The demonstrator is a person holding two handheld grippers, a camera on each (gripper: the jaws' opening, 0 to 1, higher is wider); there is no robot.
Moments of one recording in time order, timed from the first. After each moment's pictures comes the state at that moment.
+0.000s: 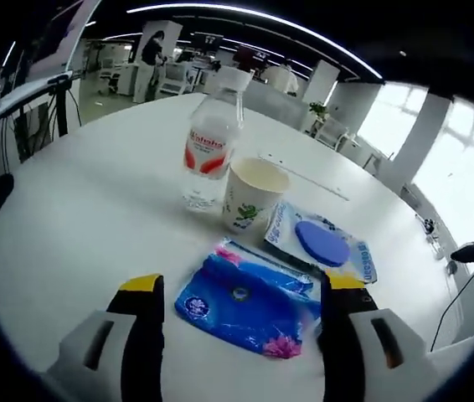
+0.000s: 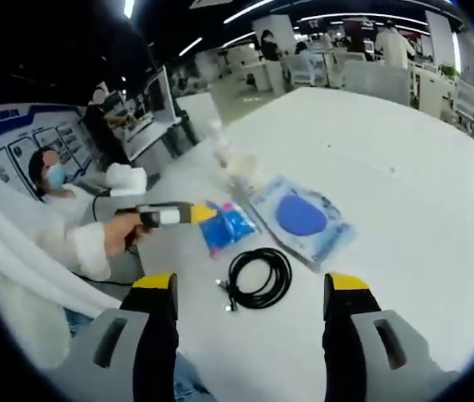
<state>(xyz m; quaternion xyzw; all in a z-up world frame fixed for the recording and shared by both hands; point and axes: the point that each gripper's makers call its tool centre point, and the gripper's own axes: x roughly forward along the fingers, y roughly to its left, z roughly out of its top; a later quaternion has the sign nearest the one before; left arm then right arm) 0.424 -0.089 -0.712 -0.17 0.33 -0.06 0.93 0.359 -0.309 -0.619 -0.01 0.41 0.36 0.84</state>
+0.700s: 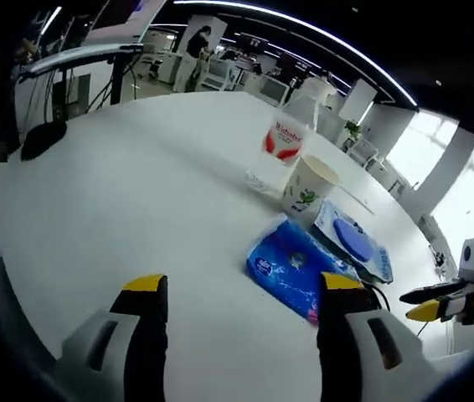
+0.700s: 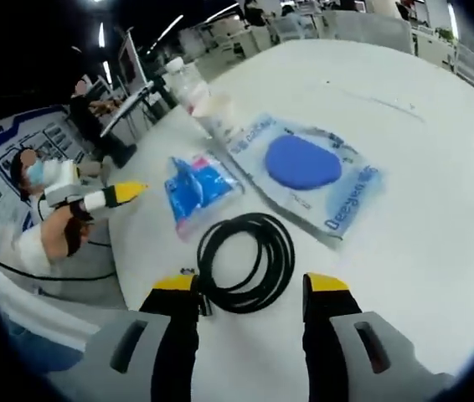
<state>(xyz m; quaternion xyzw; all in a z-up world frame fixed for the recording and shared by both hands) 0.374 -0.034 -0.731 -0.23 0.33 0.03 0.91 0.378 -0.288 -0.730 0.00 0.49 0.33 0.80</state>
